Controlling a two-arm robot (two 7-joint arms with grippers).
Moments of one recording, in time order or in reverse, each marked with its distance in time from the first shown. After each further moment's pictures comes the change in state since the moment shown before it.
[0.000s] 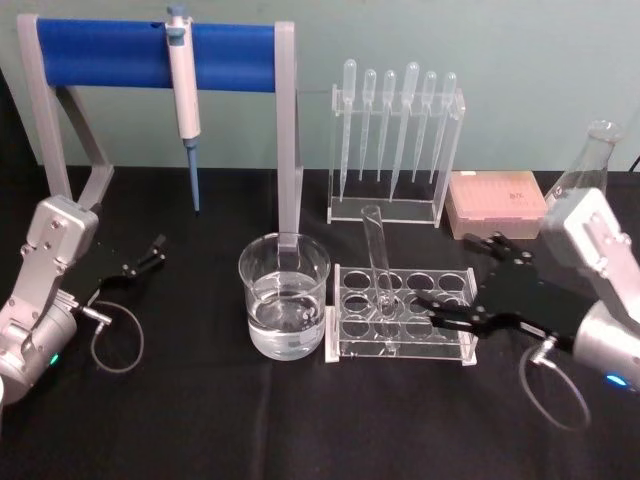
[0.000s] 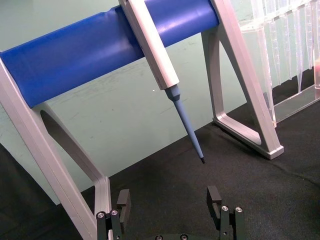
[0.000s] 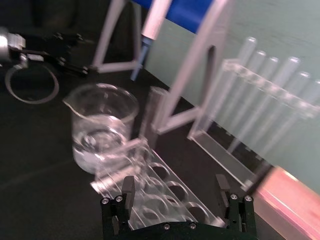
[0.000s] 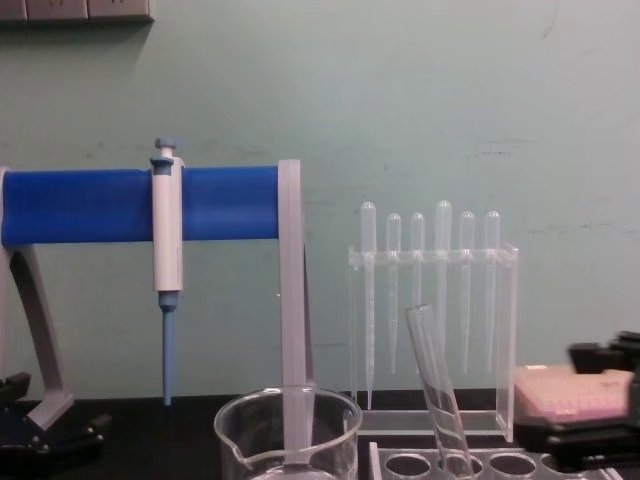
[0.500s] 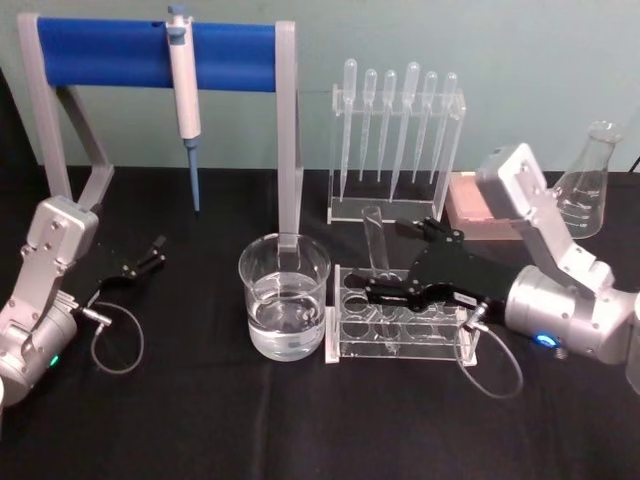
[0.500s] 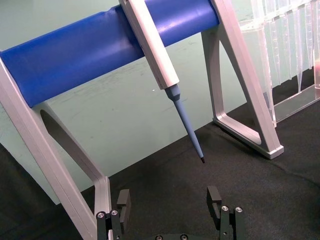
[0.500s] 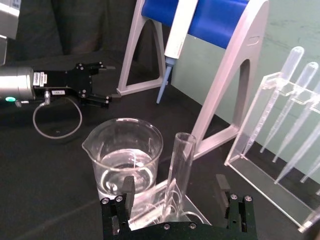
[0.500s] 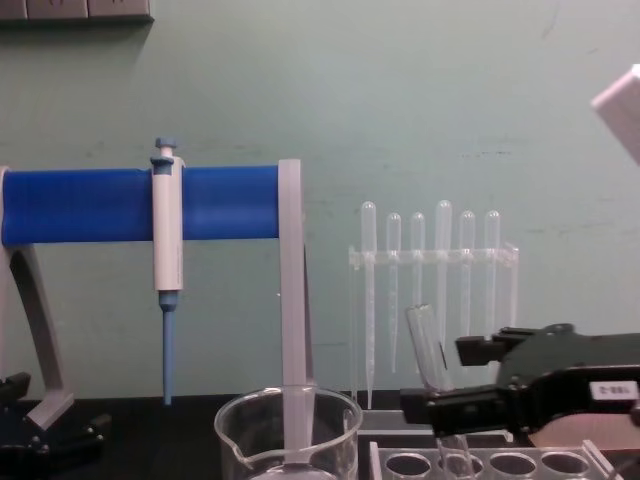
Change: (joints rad) left arm 0.000 0.000 0.000 0.000 0.000 0.000 0.000; right arm 0.169 -0.184 -0.065 0.141 0.027 0.093 0.130
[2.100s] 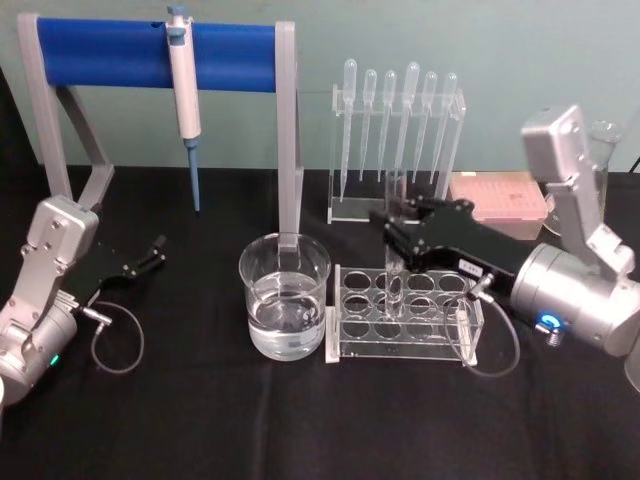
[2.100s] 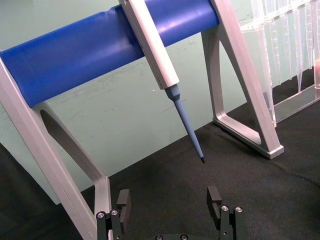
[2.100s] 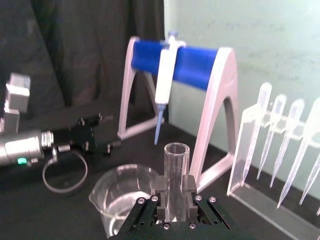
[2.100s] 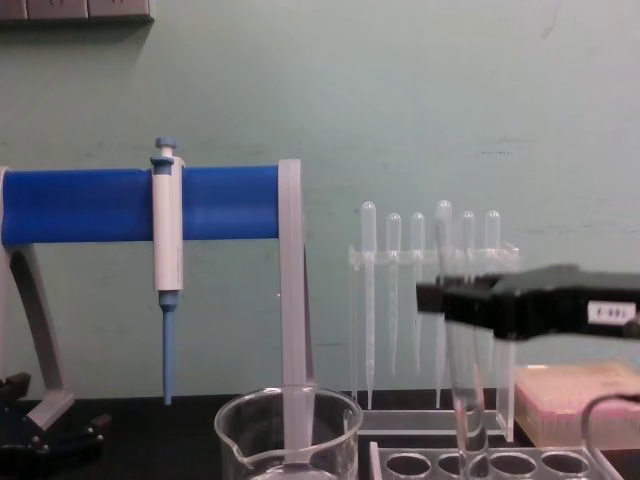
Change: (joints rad) left arm 0.000 0.000 0.000 0.000 0.000 0.000 0.000; right arm -0.051 -0.068 0.097 -0.047 0.116 -0.012 -0.031
